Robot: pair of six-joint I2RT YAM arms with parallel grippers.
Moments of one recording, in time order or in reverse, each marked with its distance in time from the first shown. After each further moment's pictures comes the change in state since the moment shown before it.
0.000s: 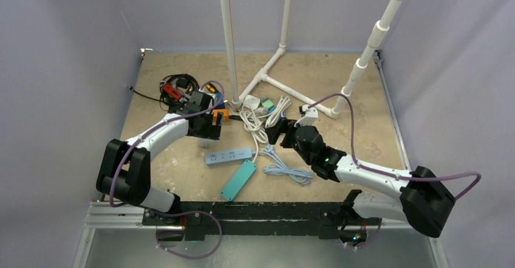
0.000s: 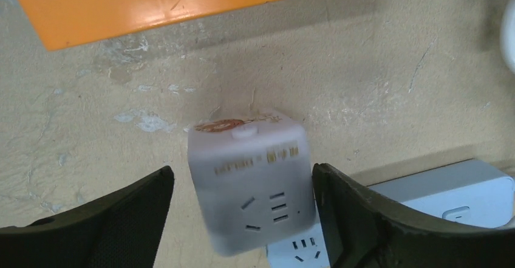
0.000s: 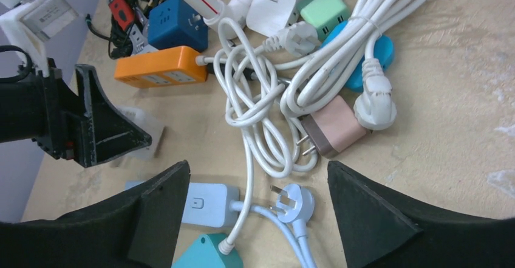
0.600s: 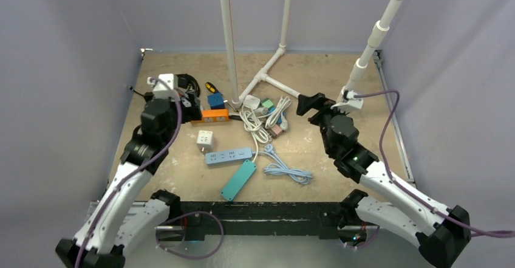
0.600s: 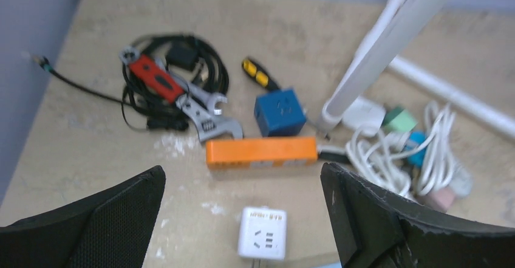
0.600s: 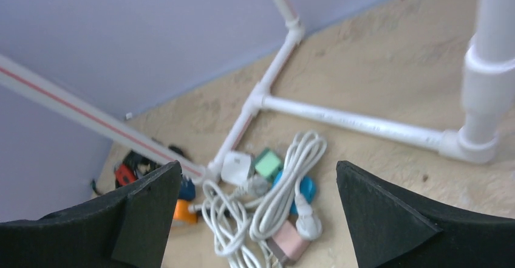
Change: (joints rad) left arm 0.001 -0.592 -0.045 0.174 -0.206 -0.004; right arm -0.167 -0.298 0.101 -0.138 0.208 -0.098
